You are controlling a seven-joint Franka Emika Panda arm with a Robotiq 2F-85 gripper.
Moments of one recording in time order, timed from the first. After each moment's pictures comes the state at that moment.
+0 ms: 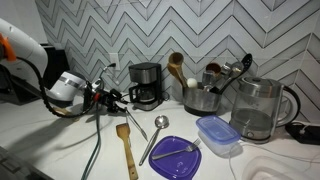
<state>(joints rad) 0.35 0.55 0.19 -1.71 -1.30 1.59 0.72</state>
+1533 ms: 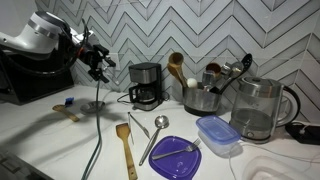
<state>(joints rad) 0.27 0.11 0.21 -1.73 -0.96 1.41 0.45</state>
